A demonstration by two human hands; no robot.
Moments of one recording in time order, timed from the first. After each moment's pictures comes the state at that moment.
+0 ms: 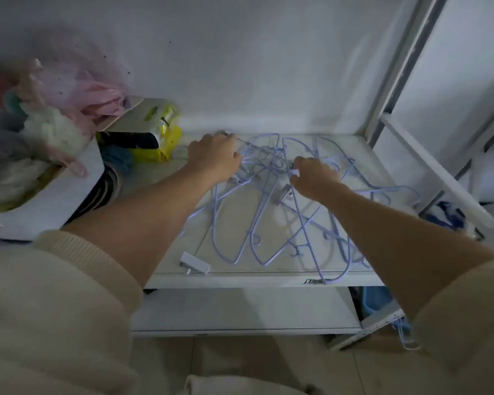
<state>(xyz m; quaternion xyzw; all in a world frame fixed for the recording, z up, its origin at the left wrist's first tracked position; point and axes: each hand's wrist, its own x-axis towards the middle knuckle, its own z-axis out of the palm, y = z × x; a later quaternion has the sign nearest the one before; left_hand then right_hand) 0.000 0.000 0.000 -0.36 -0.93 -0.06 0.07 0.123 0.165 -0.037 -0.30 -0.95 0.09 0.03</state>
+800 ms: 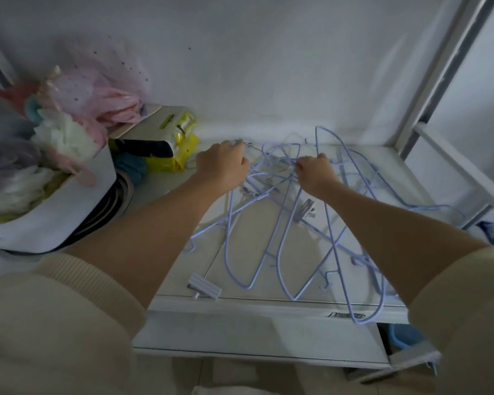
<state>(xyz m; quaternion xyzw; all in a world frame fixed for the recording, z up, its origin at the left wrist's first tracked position) -0.037 0.005 -0.021 -0.33 -0.94 -0.07 0.10 0.041 0.194 -0.071 -0.26 -0.94 0.17 0.10</state>
